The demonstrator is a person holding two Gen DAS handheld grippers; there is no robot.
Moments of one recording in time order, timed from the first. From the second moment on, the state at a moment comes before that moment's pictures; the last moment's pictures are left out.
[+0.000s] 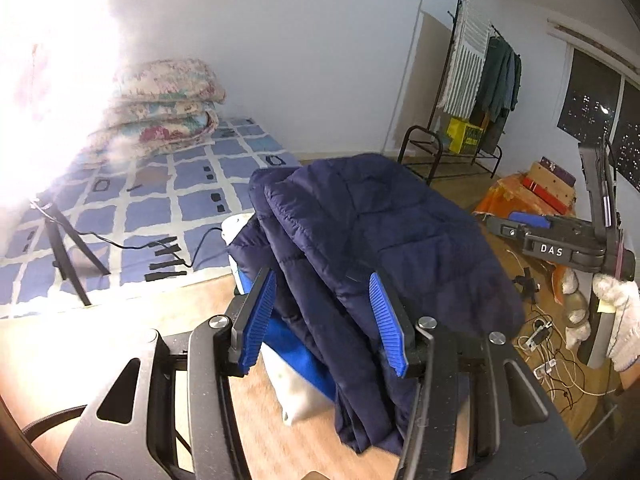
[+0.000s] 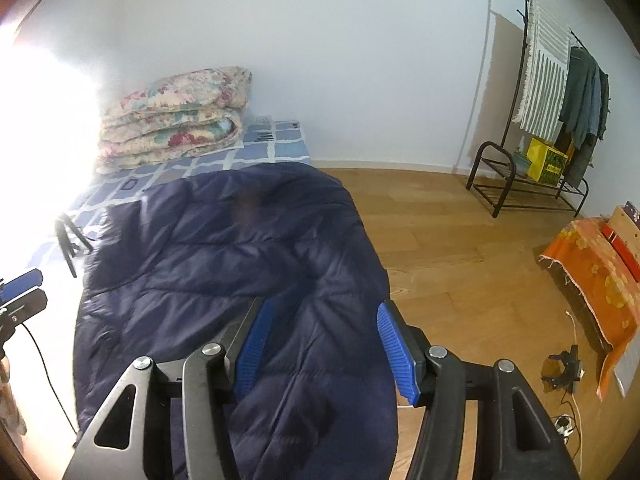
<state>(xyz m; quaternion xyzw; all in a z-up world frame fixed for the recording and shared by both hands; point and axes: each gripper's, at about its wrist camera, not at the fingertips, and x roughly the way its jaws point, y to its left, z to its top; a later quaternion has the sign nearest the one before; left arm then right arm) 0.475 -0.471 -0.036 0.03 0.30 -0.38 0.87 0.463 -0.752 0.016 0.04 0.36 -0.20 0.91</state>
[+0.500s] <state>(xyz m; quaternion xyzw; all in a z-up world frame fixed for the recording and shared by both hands) 0.329 -0.379 0.087 0.04 0.23 -0.39 0.89 0.348 -0.639 0.117 0.02 0.30 -0.19 0.93</state>
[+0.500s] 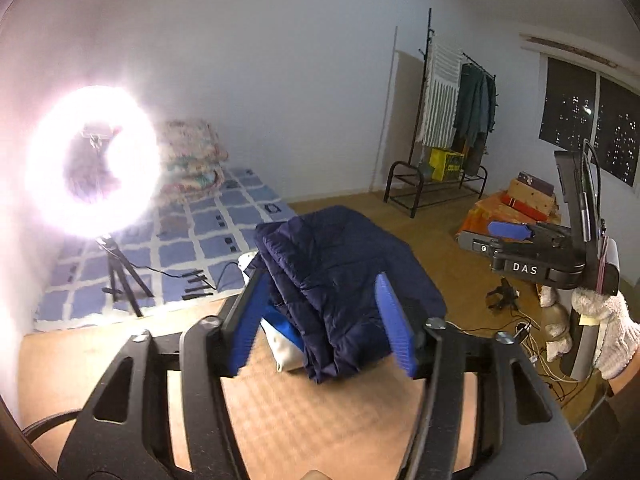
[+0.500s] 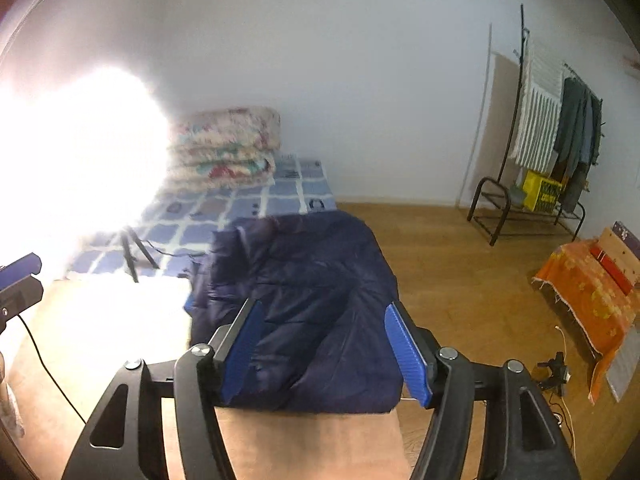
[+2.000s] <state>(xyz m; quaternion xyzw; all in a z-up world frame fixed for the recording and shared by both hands) 0.107 -0.203 0.033 0.08 0.22 -0.32 0.92 0.151 -0.456 0.062 0.00 0.24 -0.24 0.94</state>
